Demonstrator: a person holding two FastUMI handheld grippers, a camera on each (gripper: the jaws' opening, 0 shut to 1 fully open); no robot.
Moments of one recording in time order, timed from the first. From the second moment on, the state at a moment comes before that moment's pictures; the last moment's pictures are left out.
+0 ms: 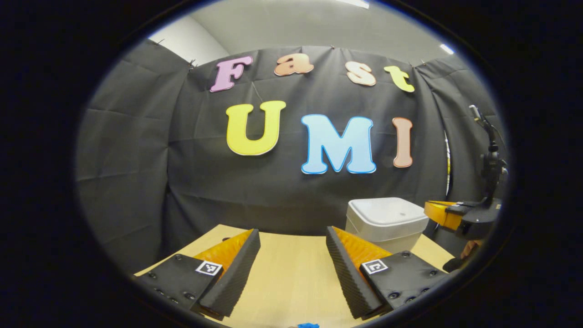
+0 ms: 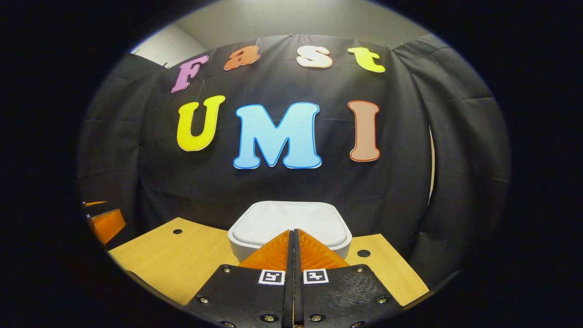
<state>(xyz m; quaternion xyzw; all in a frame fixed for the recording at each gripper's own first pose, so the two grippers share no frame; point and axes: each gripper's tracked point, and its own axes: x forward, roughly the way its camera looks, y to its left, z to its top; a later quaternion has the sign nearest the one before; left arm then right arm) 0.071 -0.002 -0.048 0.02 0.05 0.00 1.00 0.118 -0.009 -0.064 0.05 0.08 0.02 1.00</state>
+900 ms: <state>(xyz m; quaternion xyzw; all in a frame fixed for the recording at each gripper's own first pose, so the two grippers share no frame) 0.071 0.005 -0.051 0.01 0.05 0.00 1.00 0.160 -0.013 -0.096 0.05 0.14 0.03 0.99</state>
